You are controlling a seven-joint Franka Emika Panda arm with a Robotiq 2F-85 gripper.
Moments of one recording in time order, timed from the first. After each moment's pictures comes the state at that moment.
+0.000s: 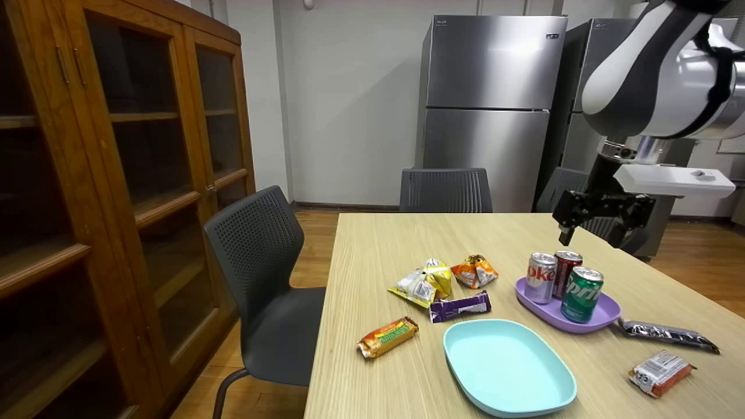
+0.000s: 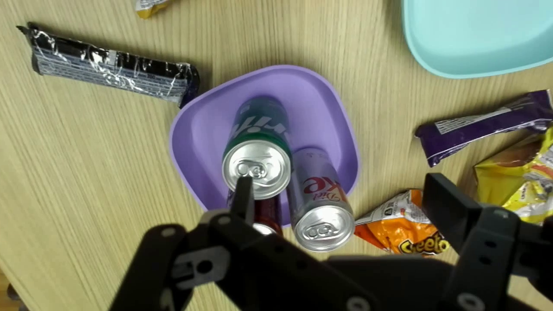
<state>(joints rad) -0.11 0.19 0.00 -2.44 0.07 2.78 -0.18</state>
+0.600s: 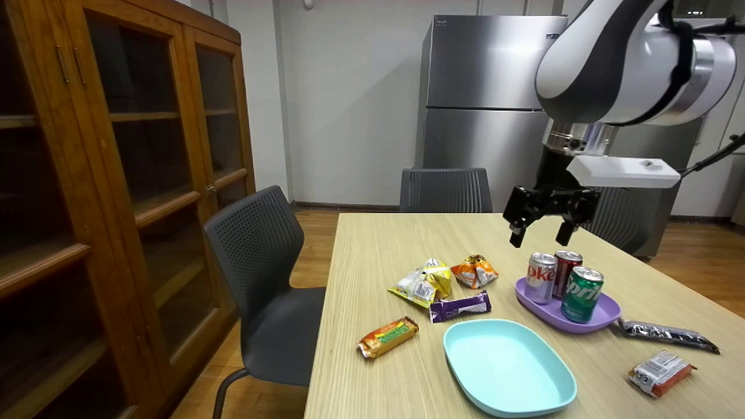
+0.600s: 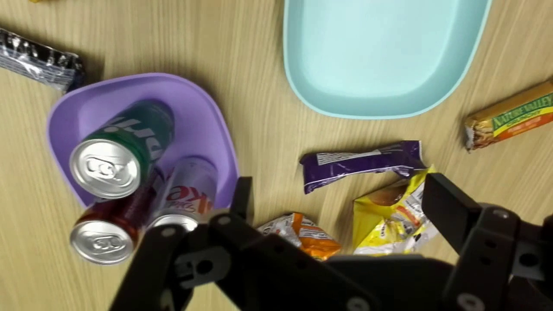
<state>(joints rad) 0.04 0.12 0.06 -2.49 0.06 2.73 -0.16</state>
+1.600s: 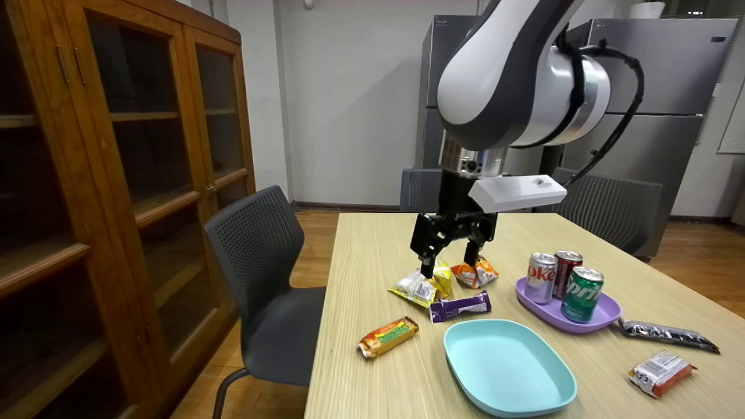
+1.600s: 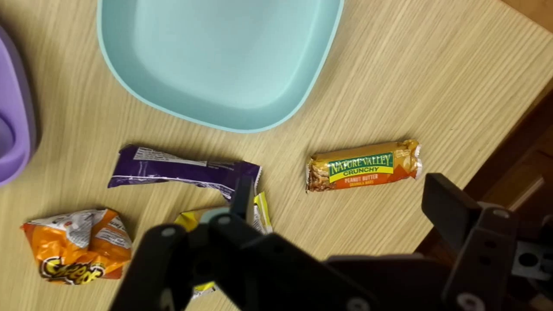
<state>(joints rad) 0.24 0.24 0.18 -2.40 -0.03 2.72 -0.08</state>
